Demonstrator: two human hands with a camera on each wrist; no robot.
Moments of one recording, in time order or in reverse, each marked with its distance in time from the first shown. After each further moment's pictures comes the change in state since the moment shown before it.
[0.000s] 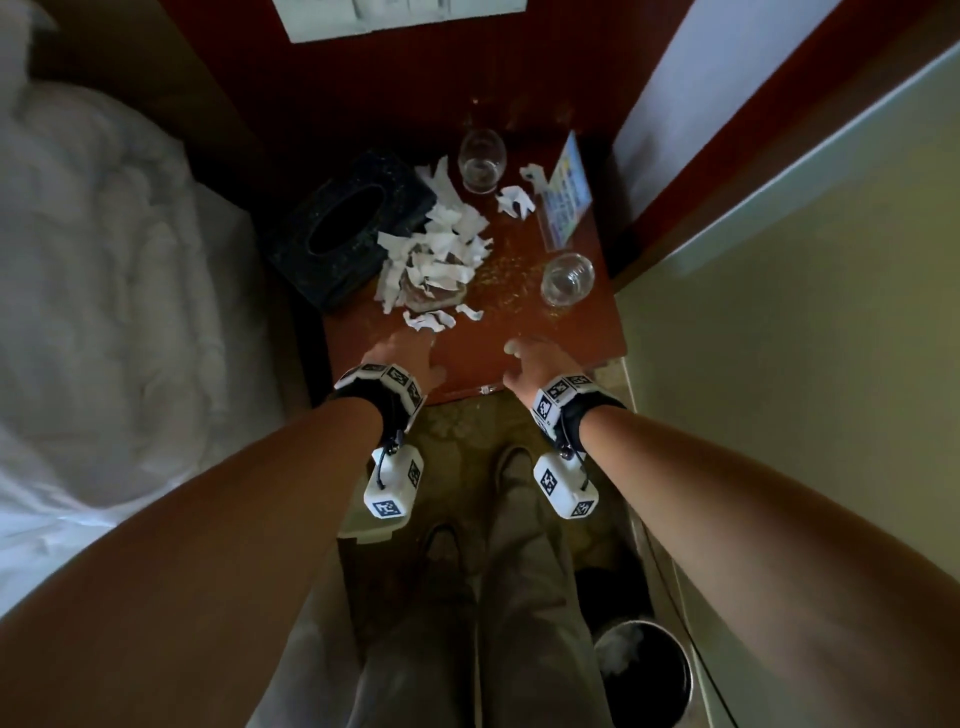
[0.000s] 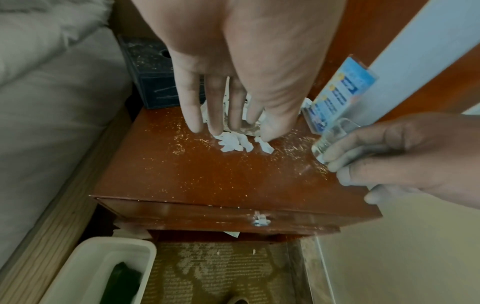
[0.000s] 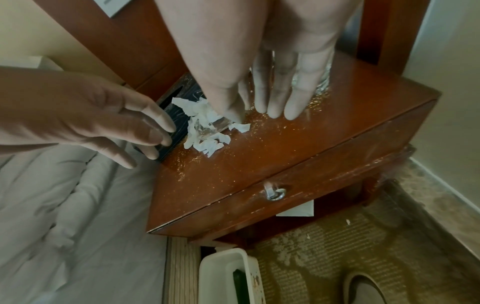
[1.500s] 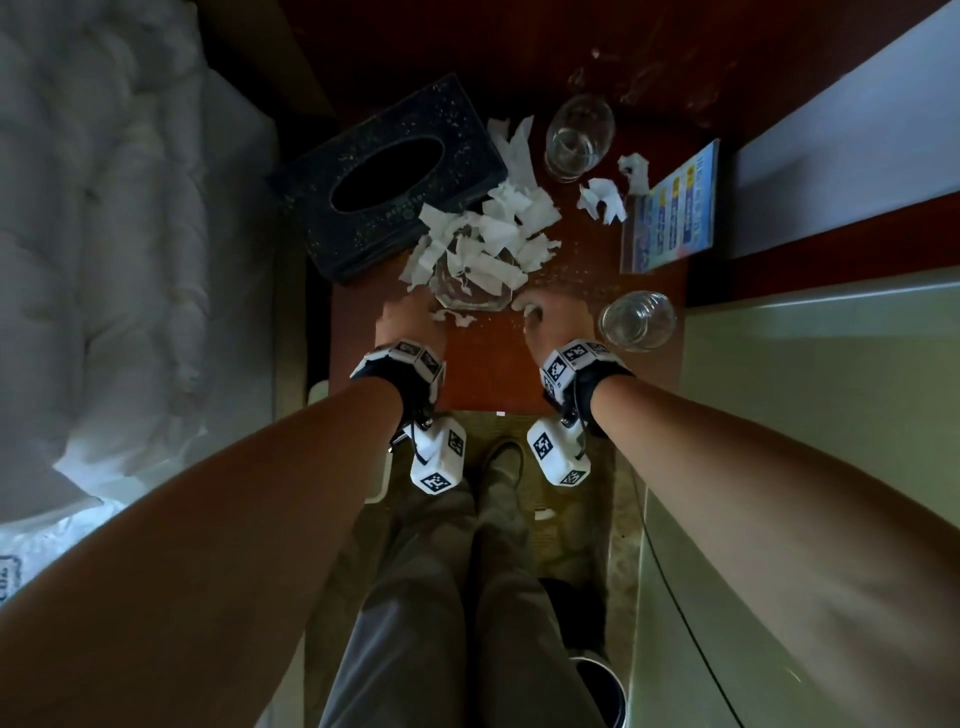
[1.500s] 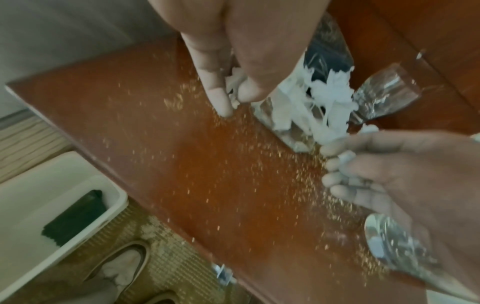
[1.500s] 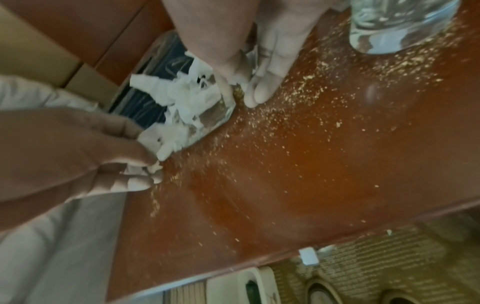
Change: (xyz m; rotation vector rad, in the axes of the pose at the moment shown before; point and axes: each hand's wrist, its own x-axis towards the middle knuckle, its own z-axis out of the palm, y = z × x) left_hand 0.104 -0.022 0.020 -0.476 0.201 -0.421; right_hand 0.134 -0.024 -0.006 0.129 0.158 -0.161
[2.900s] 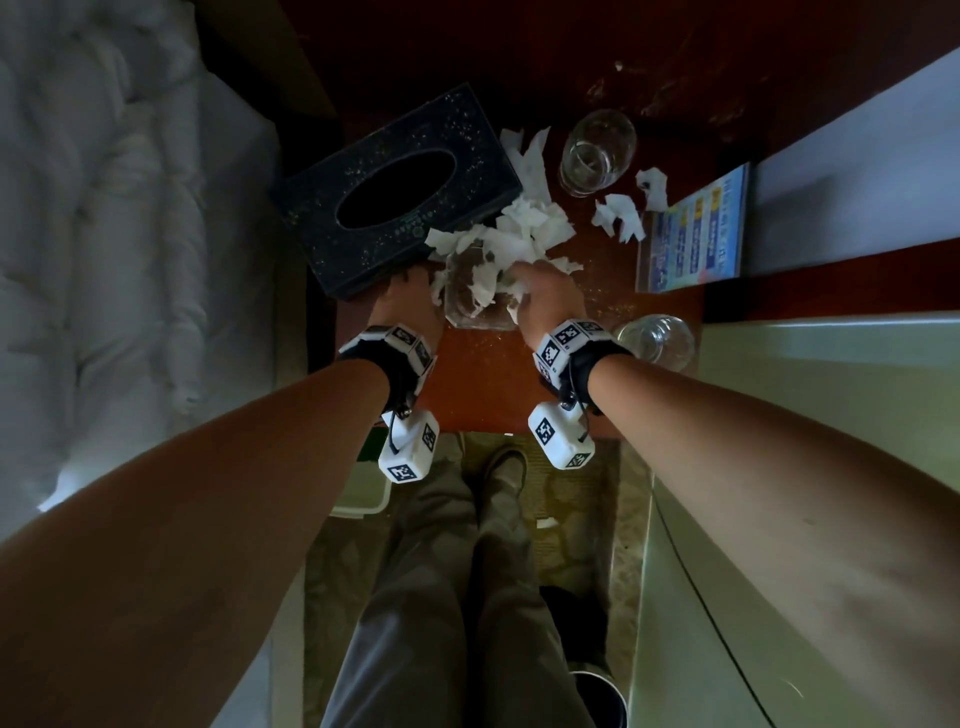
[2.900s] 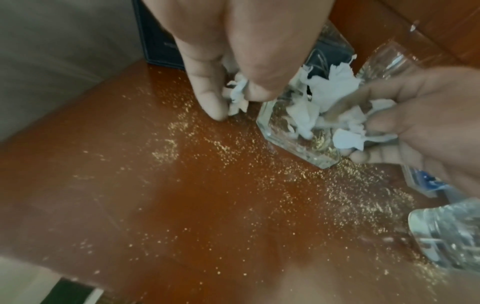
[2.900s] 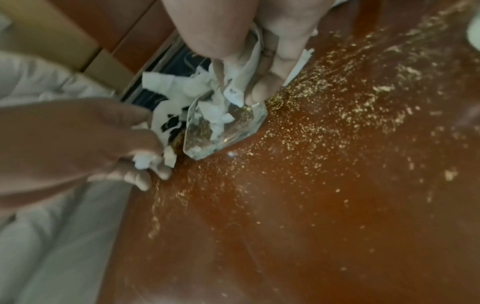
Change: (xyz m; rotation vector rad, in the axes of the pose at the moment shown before) left_hand 0.047 -0.002 -0.012 0.176 -0.029 0.100; right_hand 0.045 -0.032 0.001 -0.083 -0.058 -0.087
